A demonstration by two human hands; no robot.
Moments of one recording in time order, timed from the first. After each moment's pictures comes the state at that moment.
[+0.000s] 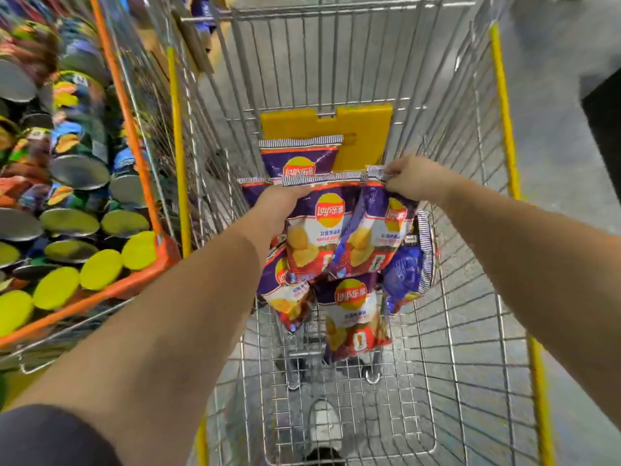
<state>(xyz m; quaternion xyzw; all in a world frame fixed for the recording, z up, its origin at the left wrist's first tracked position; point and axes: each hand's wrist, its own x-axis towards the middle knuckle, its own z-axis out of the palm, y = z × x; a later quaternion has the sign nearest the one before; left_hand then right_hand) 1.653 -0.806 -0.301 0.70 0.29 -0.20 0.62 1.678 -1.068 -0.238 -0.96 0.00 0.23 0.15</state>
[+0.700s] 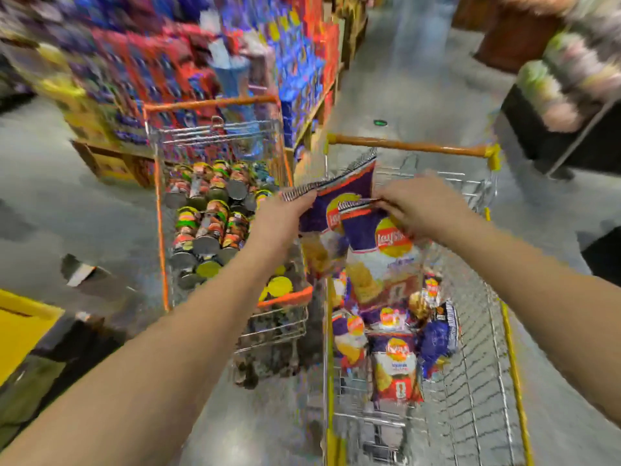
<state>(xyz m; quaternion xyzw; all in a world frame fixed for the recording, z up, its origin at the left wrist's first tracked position) 1.464 -0.647 0.069 0.71 0.12 0.09 0.69 1.513 -0.875 0.114 -0.93 -0.36 -0.11 -0.01</state>
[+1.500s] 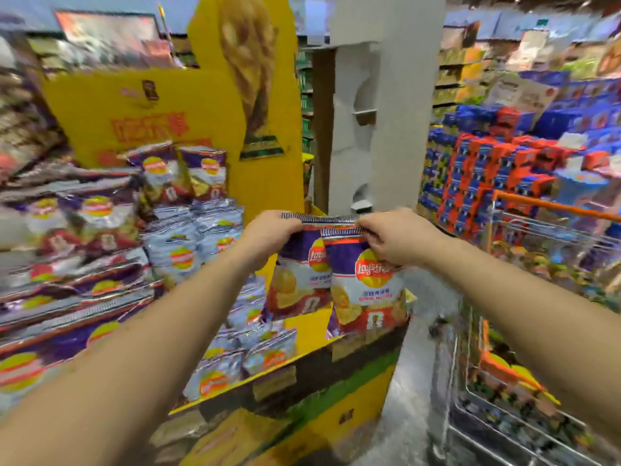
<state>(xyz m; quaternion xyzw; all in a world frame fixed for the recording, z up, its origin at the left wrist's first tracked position) 0.916 -0.214 0.202 0.72 0.44 0.28 0.46 1.127 -0.332 0.209 -0.67 -0.72 -0.14 0.05</state>
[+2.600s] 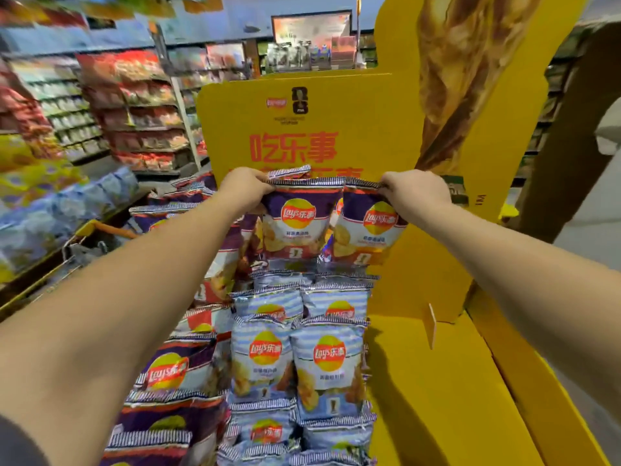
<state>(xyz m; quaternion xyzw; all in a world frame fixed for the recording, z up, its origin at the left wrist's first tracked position) 0.783 0.219 0.260 0.64 0.69 0.30 0.18 1.075 0.222 0.242 -0.60 -0.76 -0.18 0.15</state>
